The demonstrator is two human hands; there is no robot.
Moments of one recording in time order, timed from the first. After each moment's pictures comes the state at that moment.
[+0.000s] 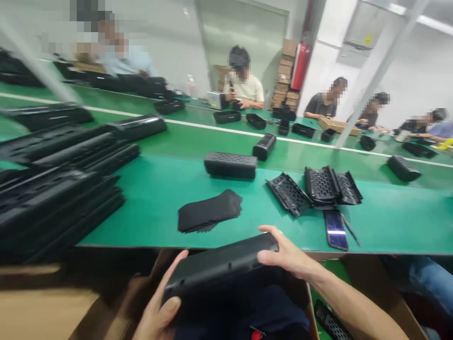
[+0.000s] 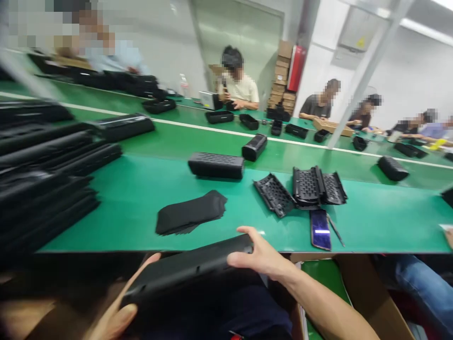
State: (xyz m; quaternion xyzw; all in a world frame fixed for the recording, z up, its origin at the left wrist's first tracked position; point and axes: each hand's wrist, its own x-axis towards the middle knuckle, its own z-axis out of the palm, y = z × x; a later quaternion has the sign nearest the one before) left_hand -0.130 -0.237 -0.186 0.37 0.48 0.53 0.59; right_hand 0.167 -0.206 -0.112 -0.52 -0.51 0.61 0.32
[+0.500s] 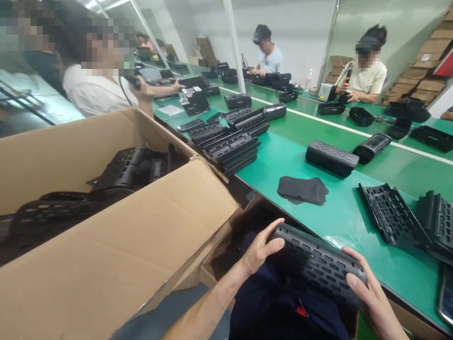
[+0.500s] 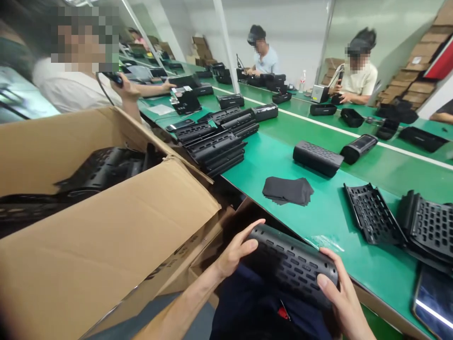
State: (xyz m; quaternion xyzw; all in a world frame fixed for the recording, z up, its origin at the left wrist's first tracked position) left_hand -0.129 -0.239 -0.186 0.40 0.45 0.53 0.60; right_hand 0.166 -0.239 -0.137 -0.55 -0.39 0.63 0.38
